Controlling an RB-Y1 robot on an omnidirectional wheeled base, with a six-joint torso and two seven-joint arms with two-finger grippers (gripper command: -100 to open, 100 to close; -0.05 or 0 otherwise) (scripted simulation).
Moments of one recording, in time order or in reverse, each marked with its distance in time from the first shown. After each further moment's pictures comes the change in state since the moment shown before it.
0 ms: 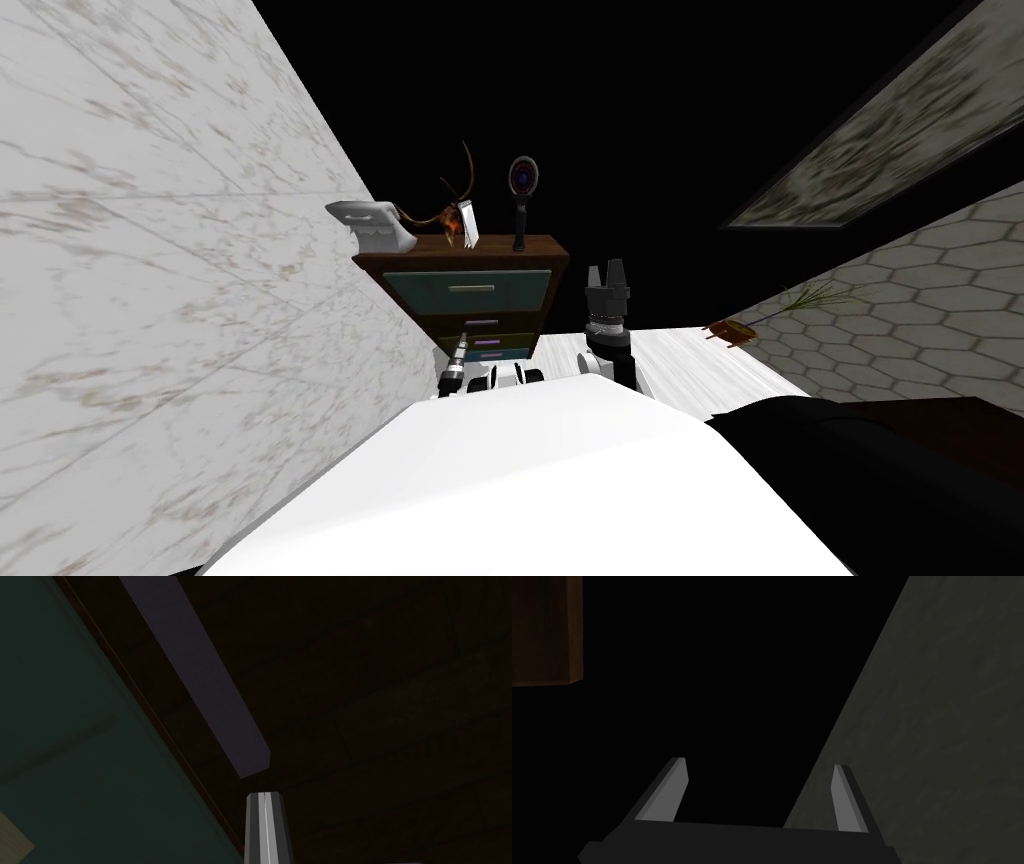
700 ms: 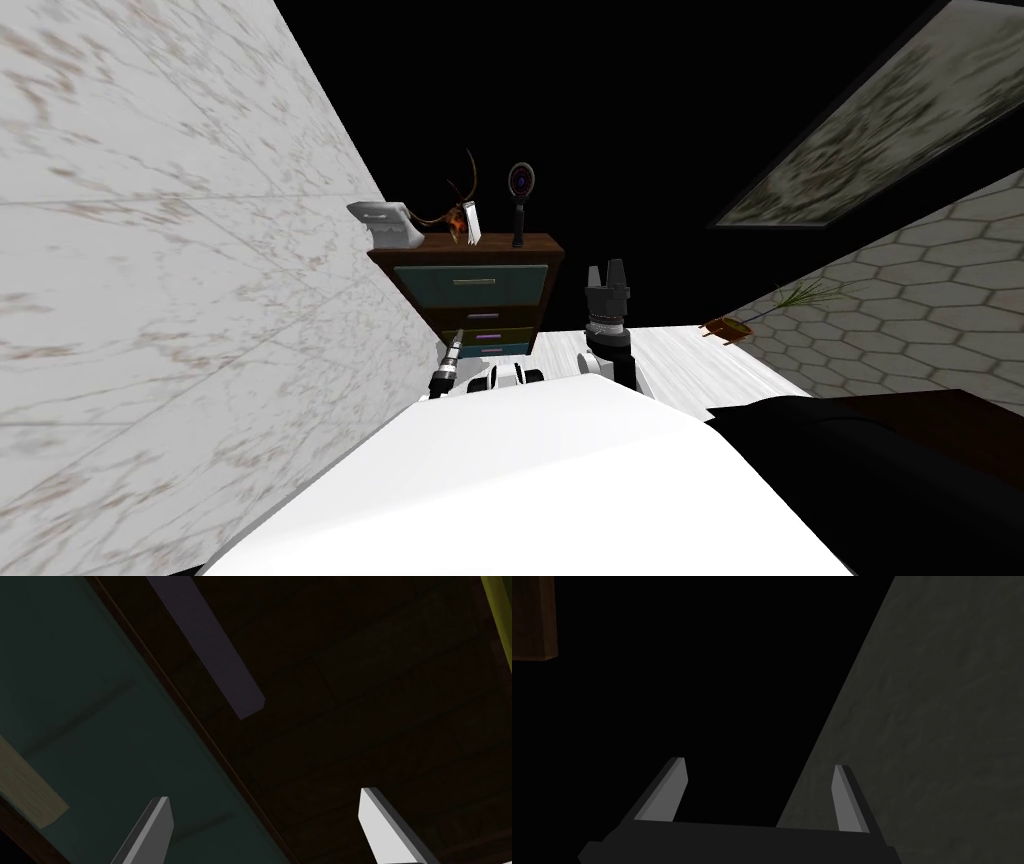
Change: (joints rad) left arm 0.003 0.078 -0.006 -0.030 -0.004 0.021 0.005; right arm 0.001 0.000 0.000 0.000 0.000 0.000 0.000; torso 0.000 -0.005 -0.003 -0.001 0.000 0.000
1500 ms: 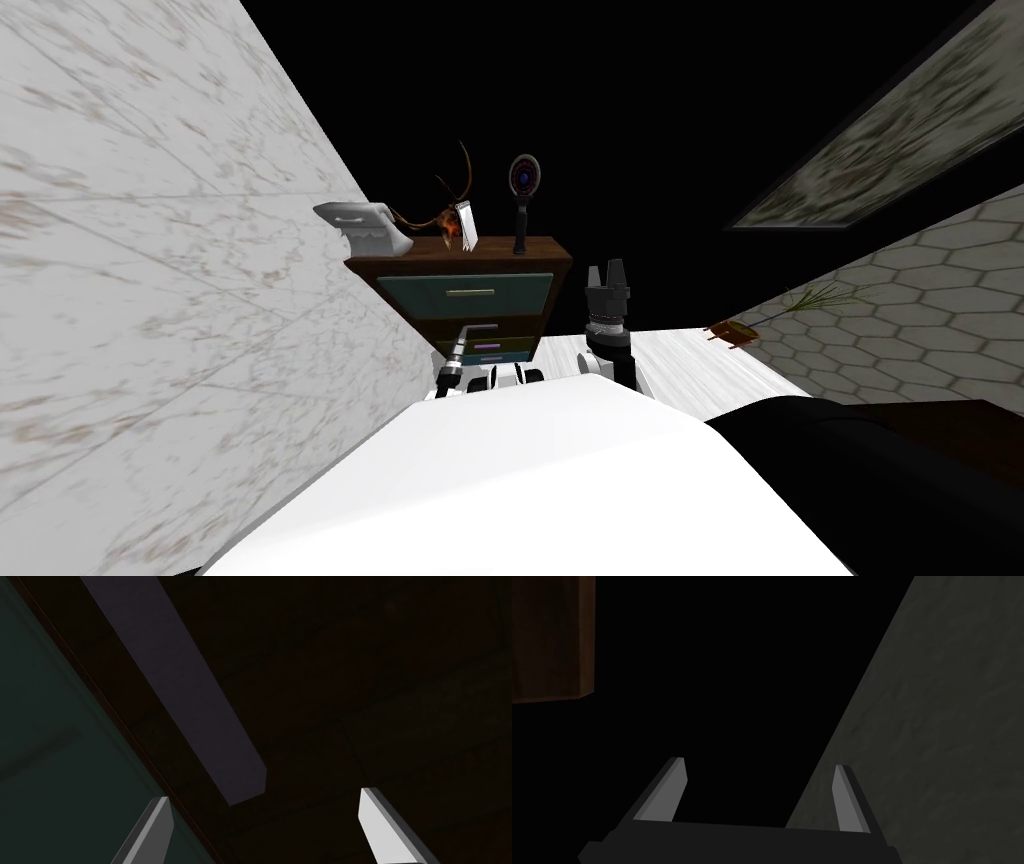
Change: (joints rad) left arm -0.025 -0.057 0.004 0.009 0.007 0.032 0.007; right arm 0.000 0.000 0.000 0.000 0.000 0.000 0.000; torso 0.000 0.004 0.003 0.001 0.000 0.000
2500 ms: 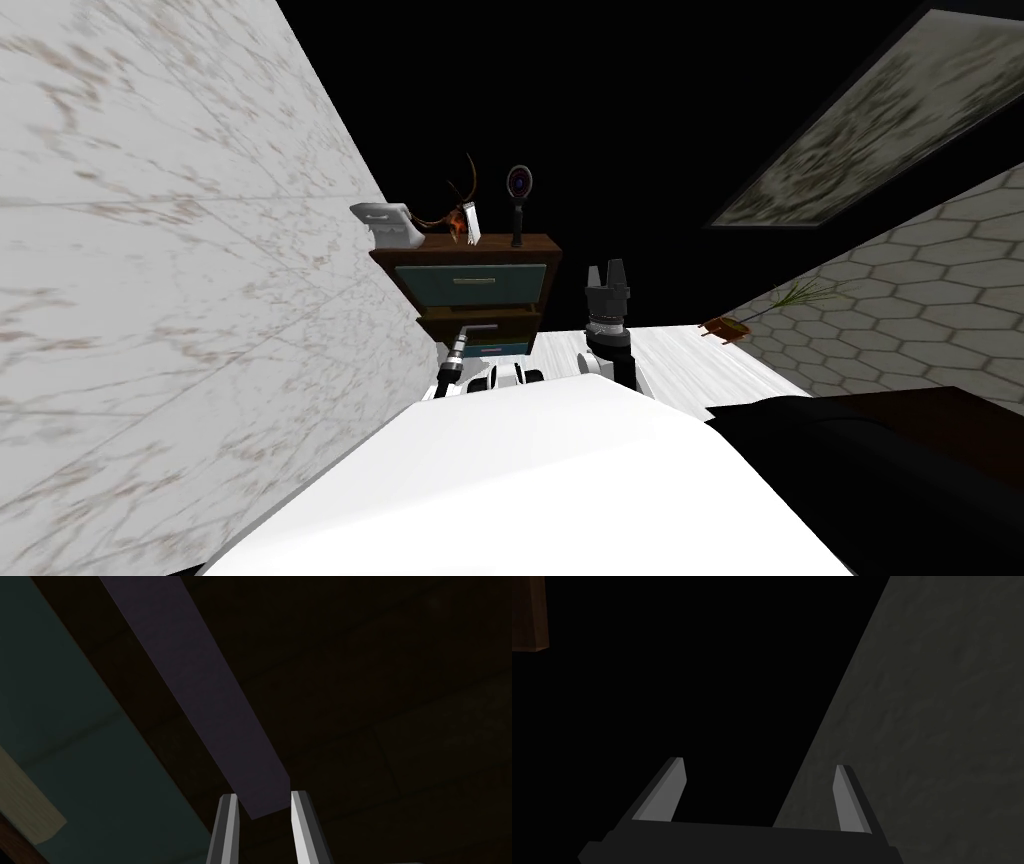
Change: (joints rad) left arm -0.018 0.008 -0.010 -0.028 -0.004 0.047 0.017; right arm 0.000 0.000 0.000 0.000 0.000 0.000 0.000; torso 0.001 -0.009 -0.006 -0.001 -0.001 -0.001
